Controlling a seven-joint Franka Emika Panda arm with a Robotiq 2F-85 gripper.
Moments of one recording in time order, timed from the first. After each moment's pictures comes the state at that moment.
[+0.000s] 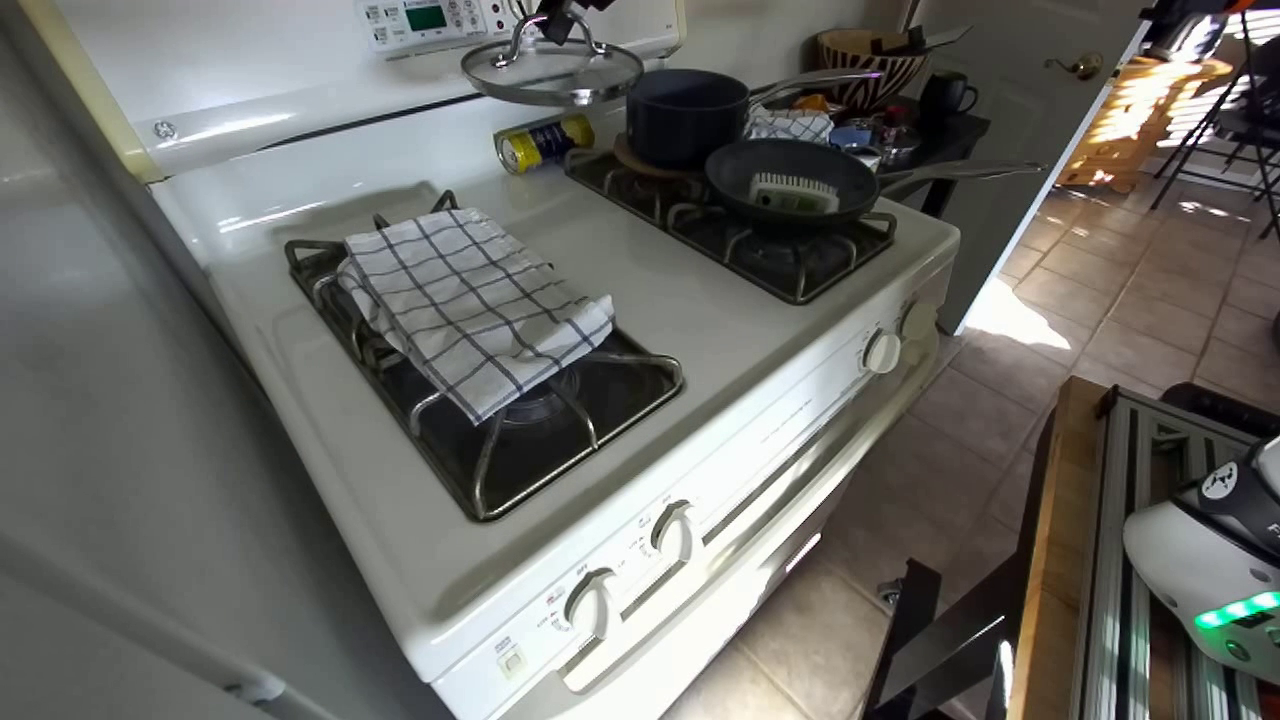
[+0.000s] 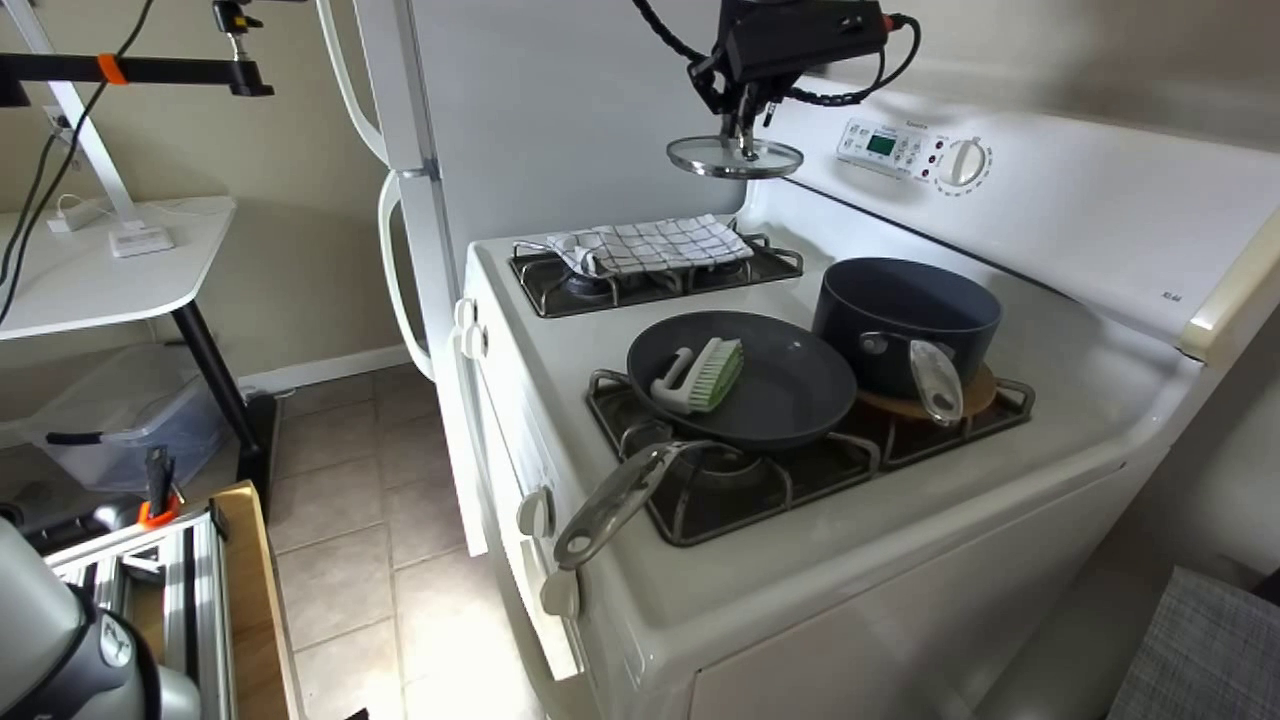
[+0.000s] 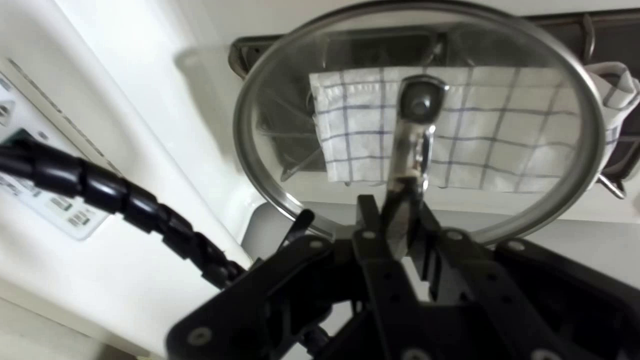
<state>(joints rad) -0.07 0.18 0.13 -1.72 0.52 2.27 -1.44</state>
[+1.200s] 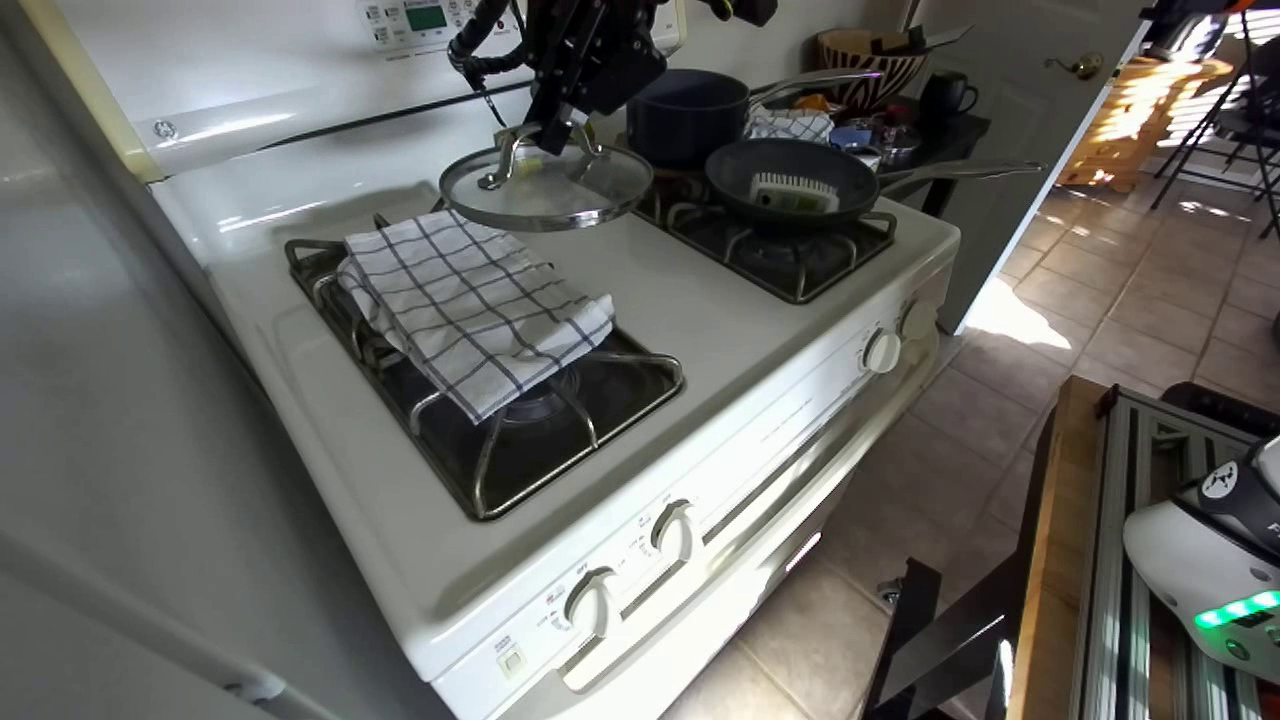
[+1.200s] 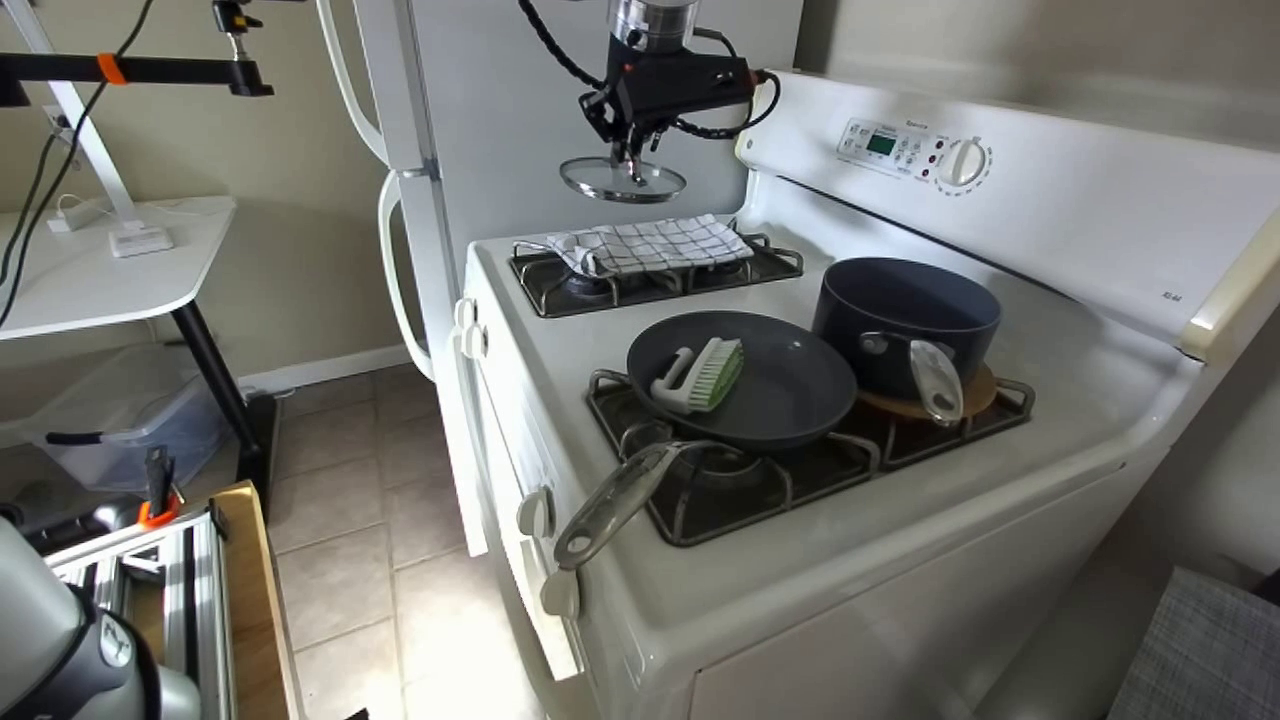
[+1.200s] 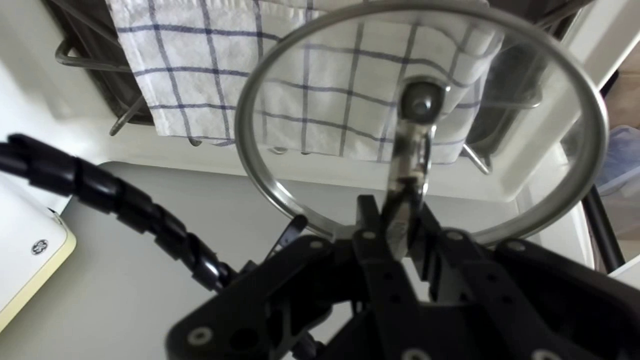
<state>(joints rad) 0.04 0.07 0.16 -1.95 0.64 2.28 -1.57</state>
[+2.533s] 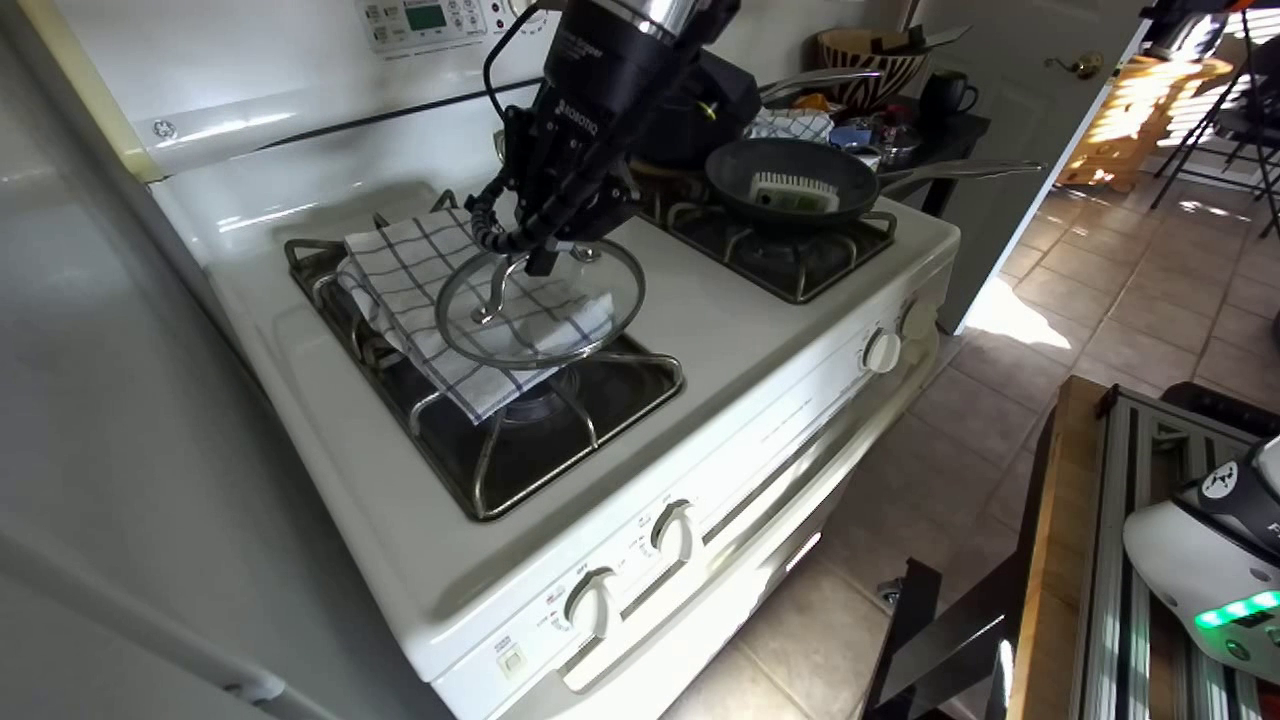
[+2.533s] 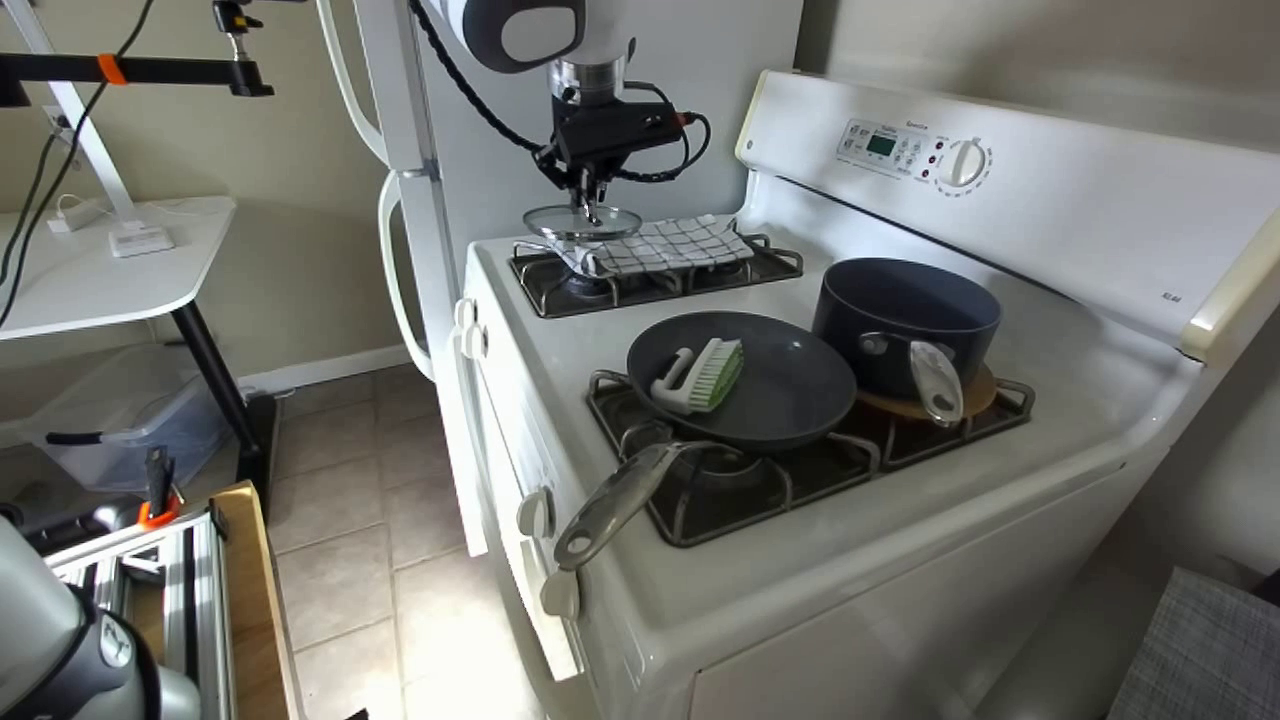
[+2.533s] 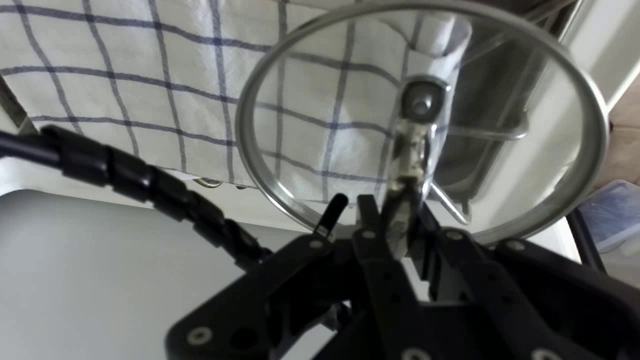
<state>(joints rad) 0.16 0.09 0.21 -2.08 0.50 2.49 -1.44</state>
